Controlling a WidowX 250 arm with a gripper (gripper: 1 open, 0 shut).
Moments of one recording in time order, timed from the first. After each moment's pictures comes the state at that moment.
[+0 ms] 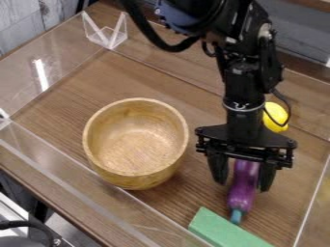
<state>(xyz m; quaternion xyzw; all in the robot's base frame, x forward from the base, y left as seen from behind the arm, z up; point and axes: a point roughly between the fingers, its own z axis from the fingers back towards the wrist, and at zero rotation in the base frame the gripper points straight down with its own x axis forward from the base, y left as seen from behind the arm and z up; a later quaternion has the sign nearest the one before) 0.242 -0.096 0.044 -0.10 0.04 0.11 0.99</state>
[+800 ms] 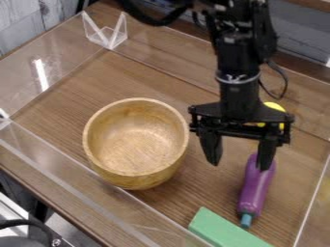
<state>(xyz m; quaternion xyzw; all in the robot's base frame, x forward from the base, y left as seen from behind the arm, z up) 0.243 -0.084 0.074 -0.11 0.02 0.12 0.99</state>
